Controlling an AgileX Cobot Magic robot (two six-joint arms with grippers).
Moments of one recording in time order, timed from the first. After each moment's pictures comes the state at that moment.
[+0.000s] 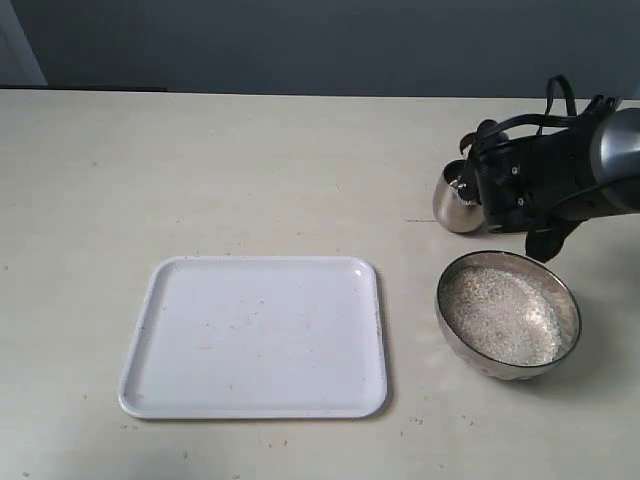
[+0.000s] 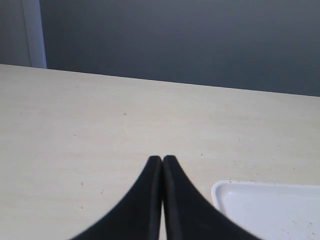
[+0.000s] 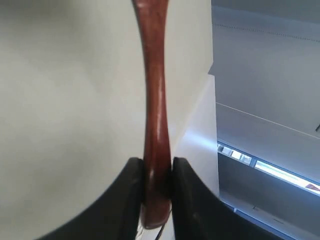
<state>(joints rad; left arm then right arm) -0.29 0.00 0.00 0.31 0.25 -0.47 0.66 1.84 -0.90 -1.35 1.03 0.55</state>
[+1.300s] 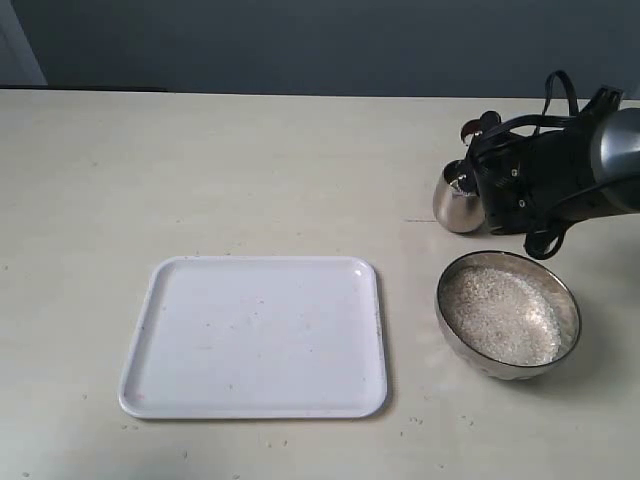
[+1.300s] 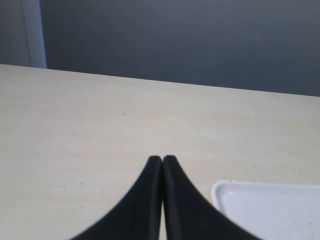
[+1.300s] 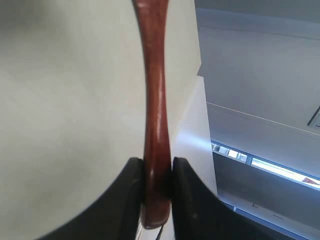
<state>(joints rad) -0.29 0.00 0.00 0.31 0.25 -0.47 0.66 1.84 -0.90 -1.40 1.04 0.62</state>
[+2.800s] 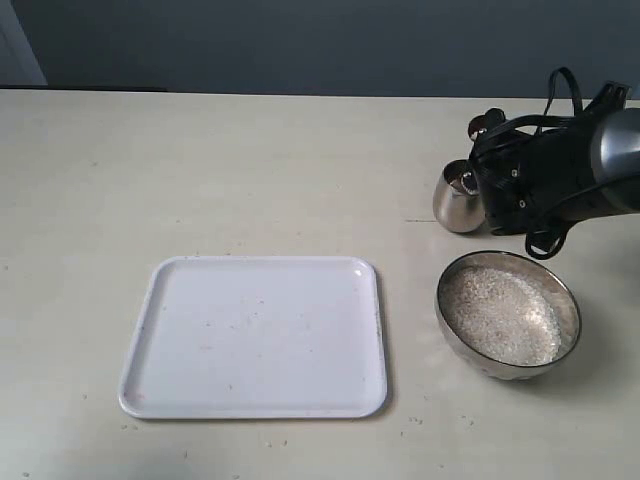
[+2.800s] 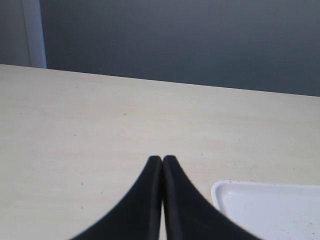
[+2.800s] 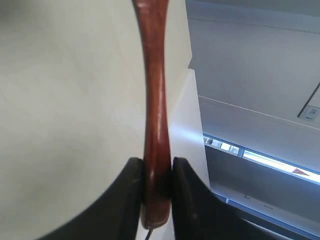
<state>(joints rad) -0.29 0.00 0.00 0.31 0.25 -0.47 0.66 1.84 -0.90 -1.42 1.07 0.62</state>
